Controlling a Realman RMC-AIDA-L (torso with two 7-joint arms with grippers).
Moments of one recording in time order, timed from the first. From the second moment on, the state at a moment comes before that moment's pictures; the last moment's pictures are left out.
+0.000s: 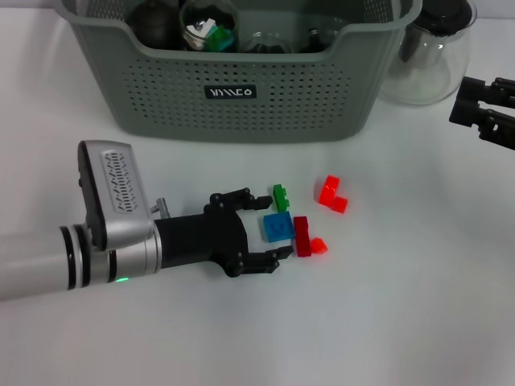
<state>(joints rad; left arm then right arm) -0.54 -2.18 0.72 0.24 1.97 1.23 -0.68 0.47 2.01 -0.43 -0.67 -1.96 -1.85 1.43</state>
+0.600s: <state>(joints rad) -0.56 -2.18 0.73 0.21 1.97 1.15 -0.68 0.47 2.02 -0.43 -0.67 -1.97 -1.85 1.43</state>
